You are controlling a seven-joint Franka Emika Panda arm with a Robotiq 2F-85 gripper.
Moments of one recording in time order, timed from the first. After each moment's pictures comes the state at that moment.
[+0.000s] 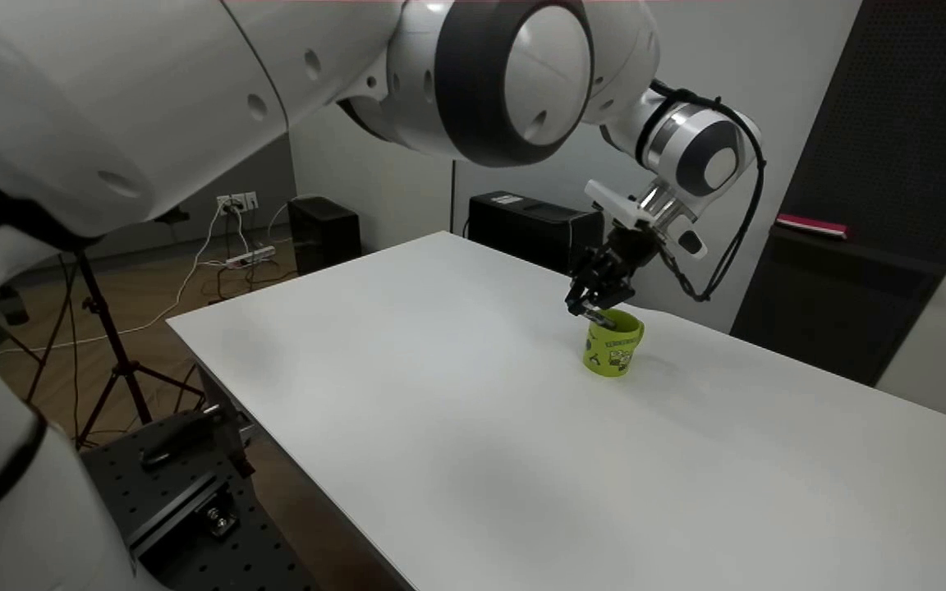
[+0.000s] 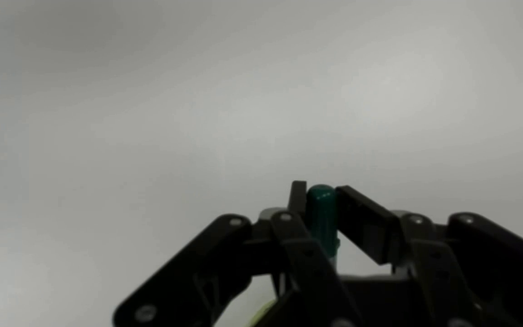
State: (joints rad) arm -0.14 1.08 -0.03 -0.87 0.35 1.45 0.37
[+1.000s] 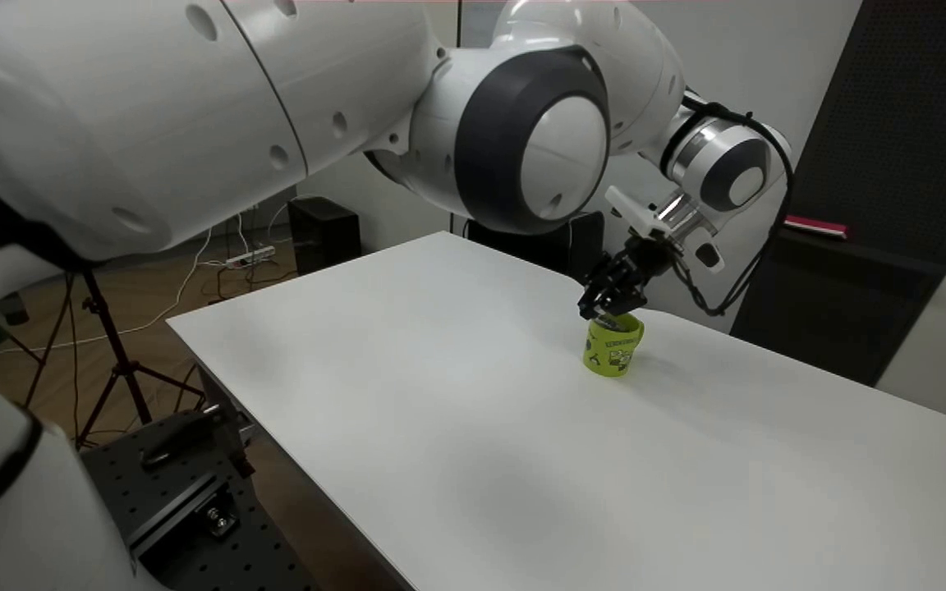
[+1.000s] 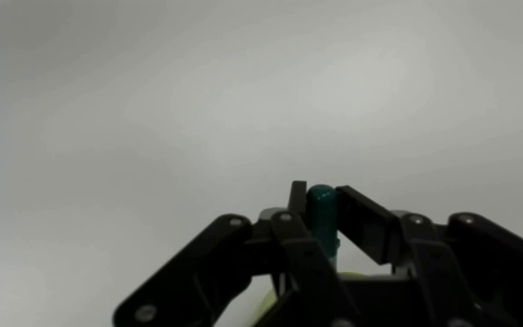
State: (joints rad) arm -0.20 1.19 0.00 -0.69 0.38 1.39 0.44
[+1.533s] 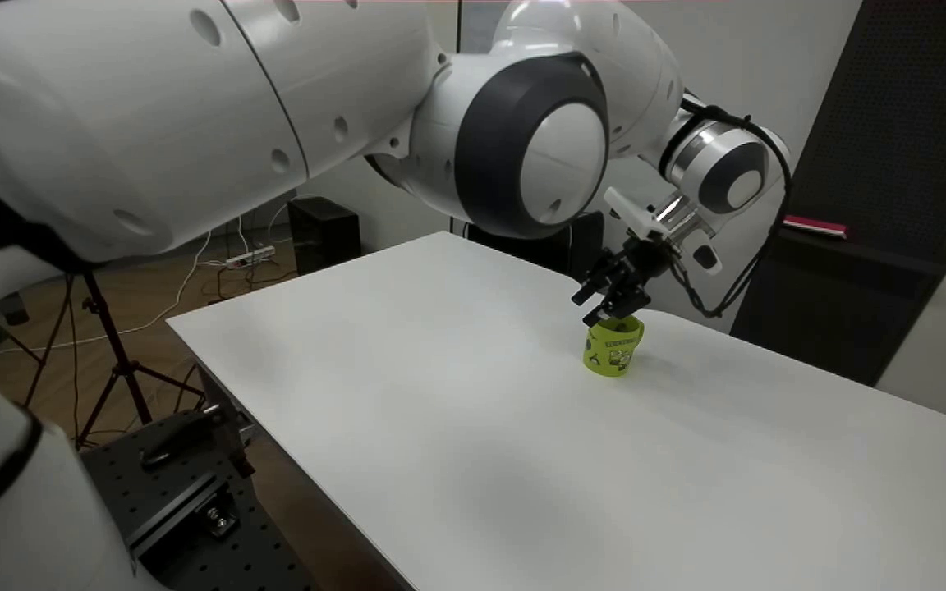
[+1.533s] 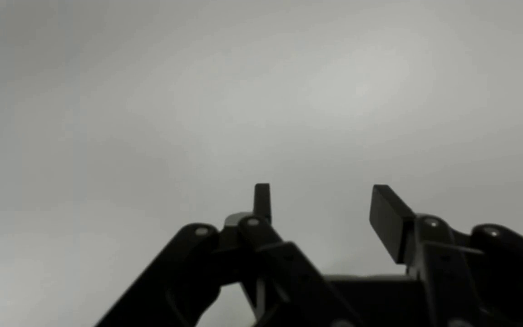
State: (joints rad) arm -0.20 1.20 0.00 -0.68 0.39 1.39 0.44
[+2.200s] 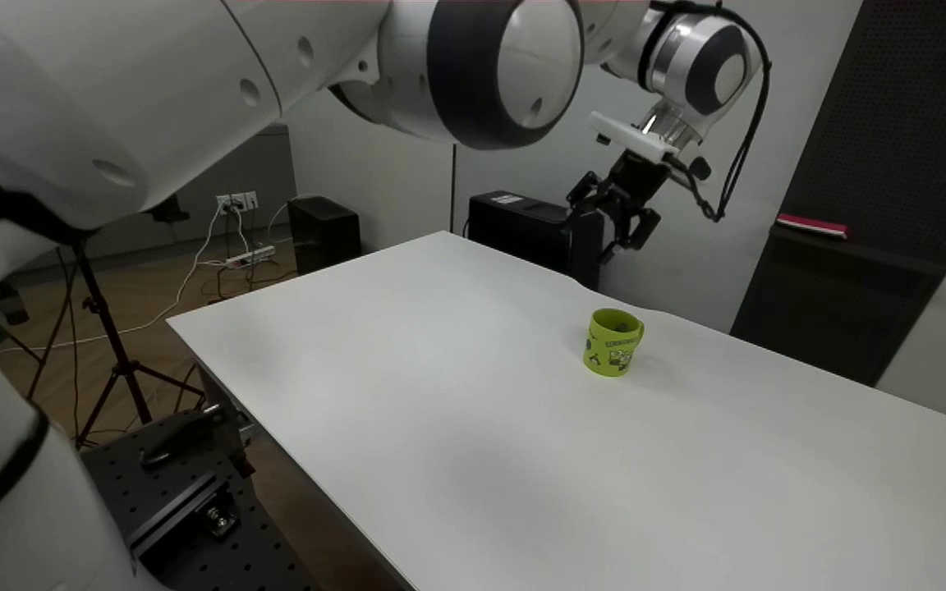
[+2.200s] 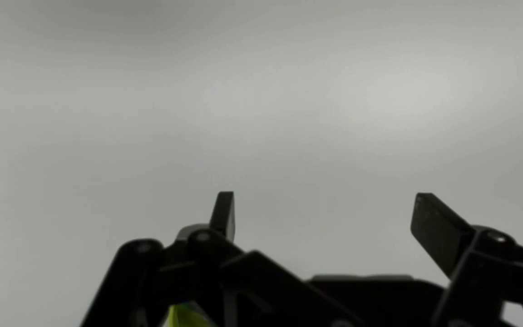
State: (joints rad) arm -0.12 1.03 0.00 -0.69 0.27 1.28 0.14
